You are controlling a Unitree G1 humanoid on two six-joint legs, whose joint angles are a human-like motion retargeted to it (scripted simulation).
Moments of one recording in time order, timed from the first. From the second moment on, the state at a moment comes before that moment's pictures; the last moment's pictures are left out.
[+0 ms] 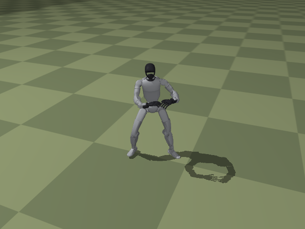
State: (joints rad) left arm -0.65 0.73 -0.13 0.42 0.34 -0.81 -0.26; right arm -0.98 -0.30 0.44 0.69 -1.04 -0.93 -0.40; waist 0.04 0.03 -0.07; left_leg -0.29 0.36 0.71 0.03 0.25 -0.11; right_leg -0.60 -0.45 -0.29 0.67 -0.26 0.11
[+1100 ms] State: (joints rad) left arm -1.12 0.42 -0.31 0.35 0.61 -0.80 -0.02; right arm 0.70 -0.42 -0.07 0.23 0.97 -0.47 0.41; waist -0.16 0.07 0.03; left_leg -0.57 0.35 0.48 0.36 0.07 -0.10; right_leg -0.34 -0.49 -0.41 0.37 -0.10 0.22
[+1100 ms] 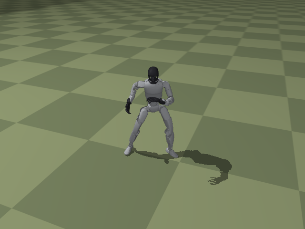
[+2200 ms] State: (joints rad) left arm -0.09 -0.08 0.69 0.93 -1.02 -0.15 -0.53; right arm -0.54 -0.57 -0.29 -0.16 0.69 -0.78 -0.03; waist -0.06 -0.05 -0.17; left_leg -0.18 0.37 0.52 0.09 0.20 -0.20; right_leg -0.60 -0.45 -0.40 0.62 -0.26 0.15
